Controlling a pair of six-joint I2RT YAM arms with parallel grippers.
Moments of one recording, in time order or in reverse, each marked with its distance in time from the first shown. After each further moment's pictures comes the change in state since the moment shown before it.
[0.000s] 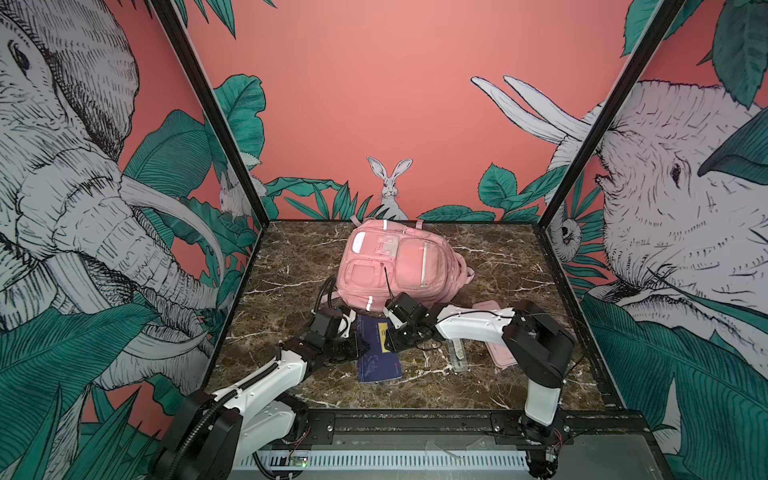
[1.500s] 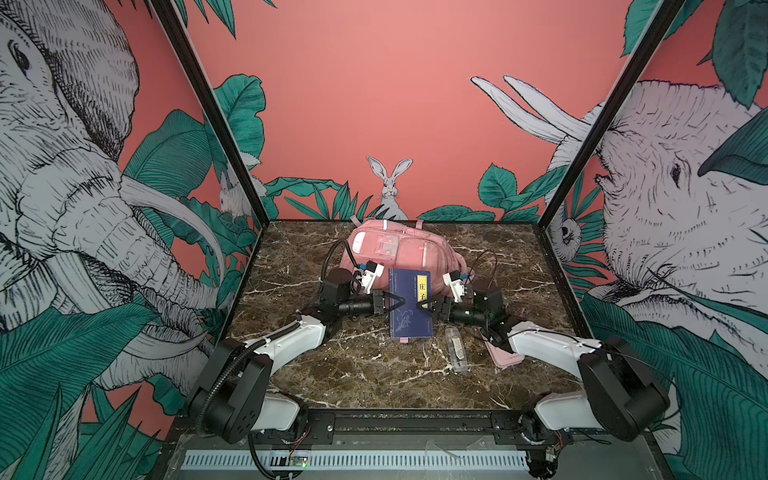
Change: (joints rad) left arm 0.002 0.309 0.283 0.559 0.405 -0.190; right arm -0.446 -0.464 -0.545 0.745 -0.428 0.292
